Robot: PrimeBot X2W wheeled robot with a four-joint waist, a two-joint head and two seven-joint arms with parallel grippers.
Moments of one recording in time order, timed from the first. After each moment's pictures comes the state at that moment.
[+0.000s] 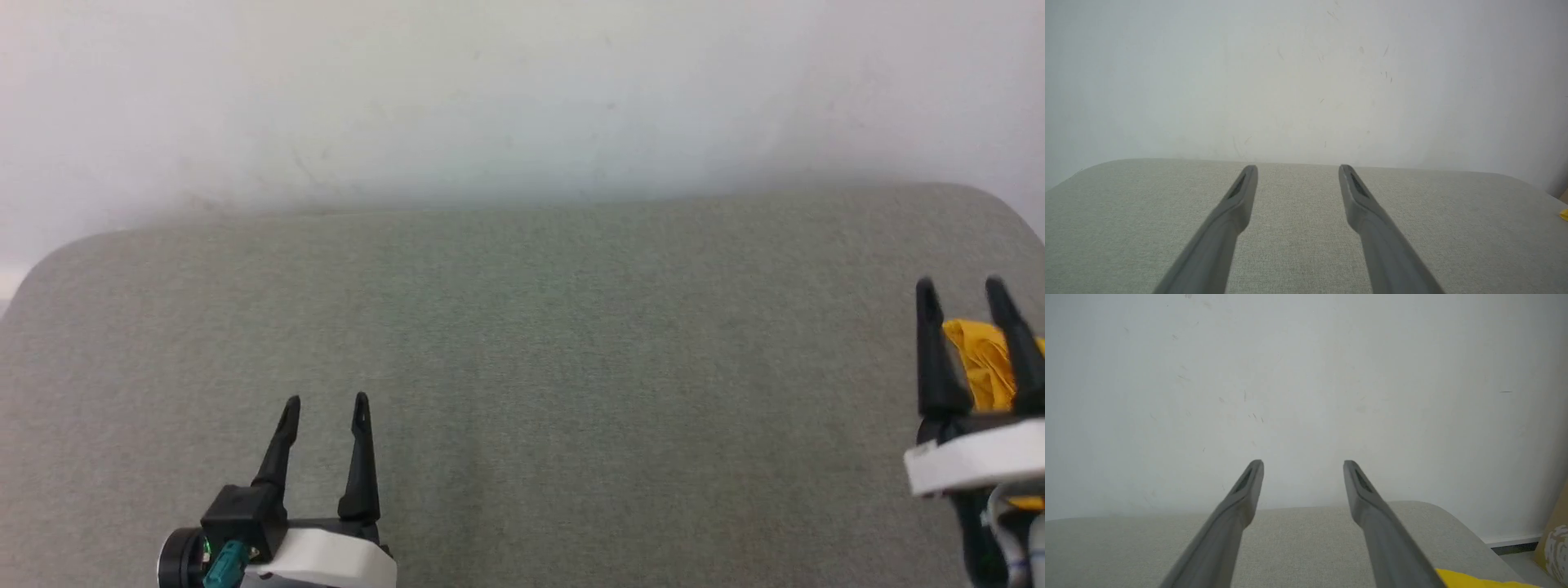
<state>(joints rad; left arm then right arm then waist) 0.06 0.05 -0.06 0.05 -0.15 0.02 -0.26 -0.10 -0.20 -0.12 0.04 0.29 0.13 -0.16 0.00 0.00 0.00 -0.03</state>
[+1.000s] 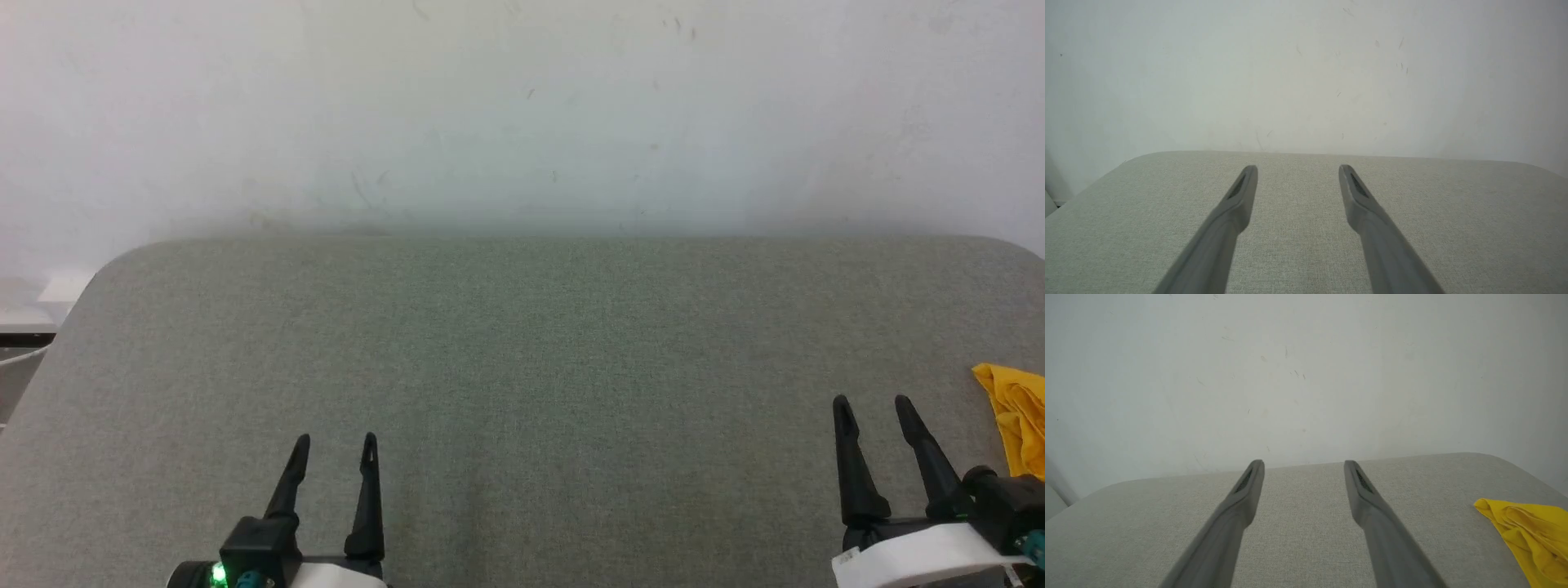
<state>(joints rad) 0.13 0.06 -0.08 0.07 -0.10 0.02 -0.26 0.11 -0.07 -0.06 0.06 0.25 0.13 -0.23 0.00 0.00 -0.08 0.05</state>
